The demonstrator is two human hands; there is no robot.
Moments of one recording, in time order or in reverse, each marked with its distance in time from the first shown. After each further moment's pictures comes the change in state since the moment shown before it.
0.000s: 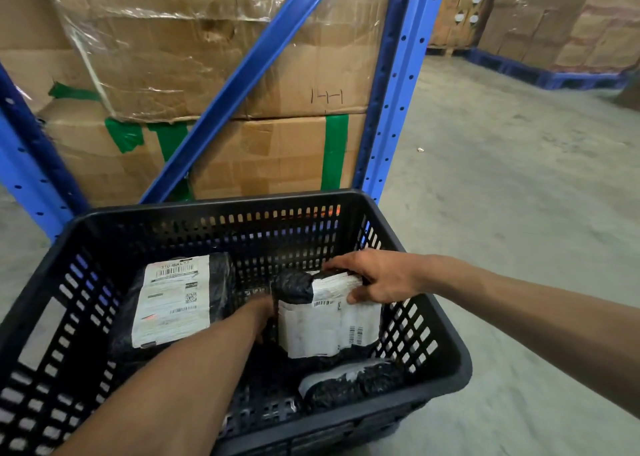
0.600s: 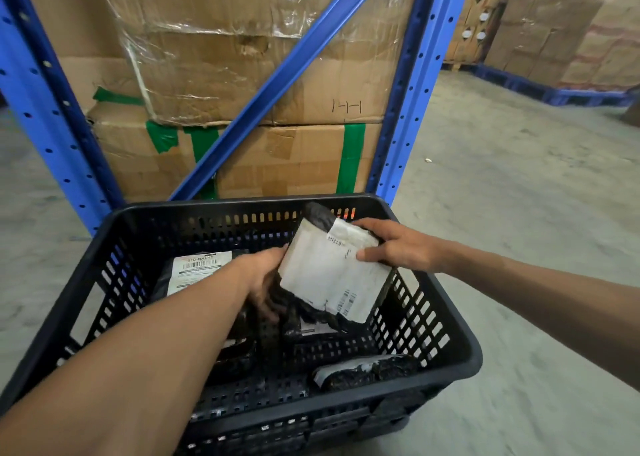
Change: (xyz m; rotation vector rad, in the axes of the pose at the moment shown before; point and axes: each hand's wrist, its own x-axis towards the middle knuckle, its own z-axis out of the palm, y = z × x) left_hand -0.031 0.054 -0.044 0.105 -0.179 -0.198; right_hand 0.002 -0.003 -0.016 0.580 0.225 0.146
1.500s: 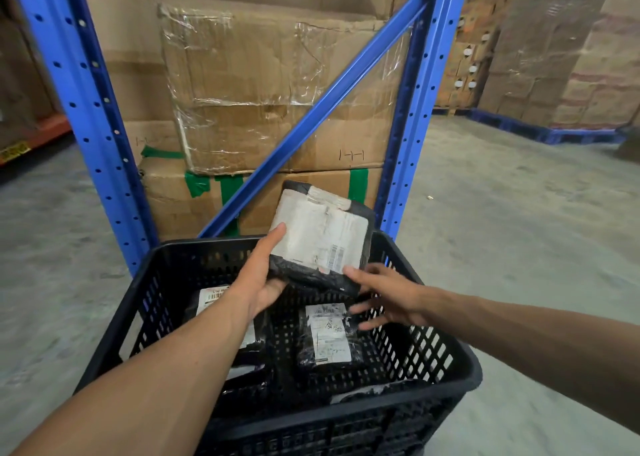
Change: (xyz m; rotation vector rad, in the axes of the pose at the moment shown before) left_hand -0.074 -0.005 -0.007 -0.720 -0.192 0.796; right_hand -0.007 -0.003 0.047 0.552 0.101 0.217
